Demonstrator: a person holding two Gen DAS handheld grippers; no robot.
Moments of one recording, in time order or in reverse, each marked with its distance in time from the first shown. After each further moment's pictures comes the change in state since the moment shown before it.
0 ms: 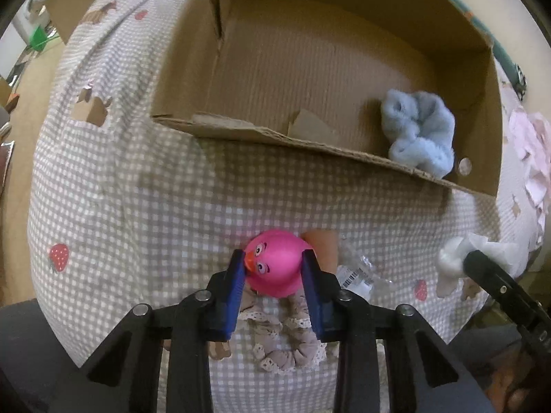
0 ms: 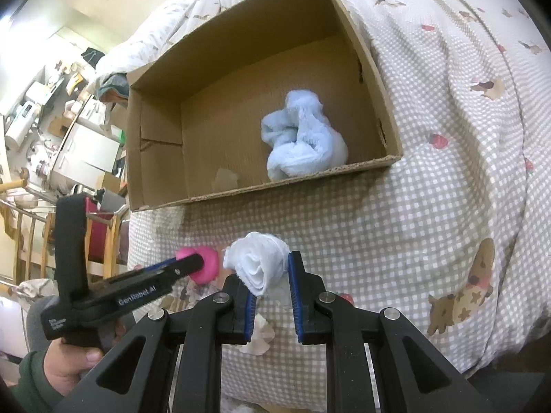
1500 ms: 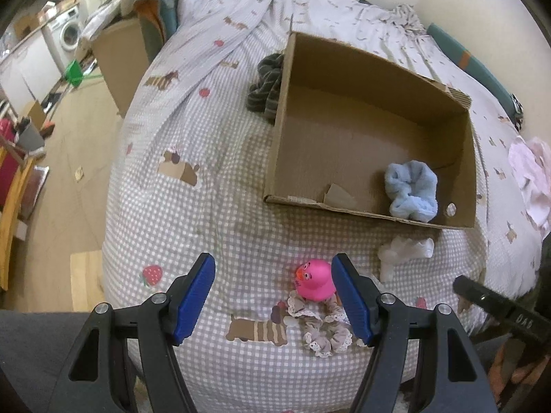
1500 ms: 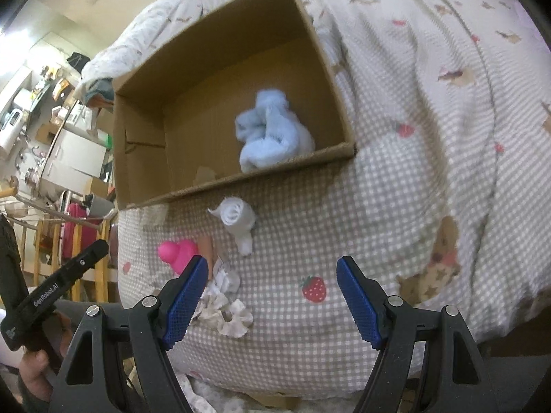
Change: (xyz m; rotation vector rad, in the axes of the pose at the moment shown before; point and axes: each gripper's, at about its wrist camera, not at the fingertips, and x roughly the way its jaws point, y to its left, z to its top) left arm -0.090 0.031 -0.020 -0.016 -0.251 0.090; right arm -0.009 -0.011 -0.006 0.039 0.015 -0.054
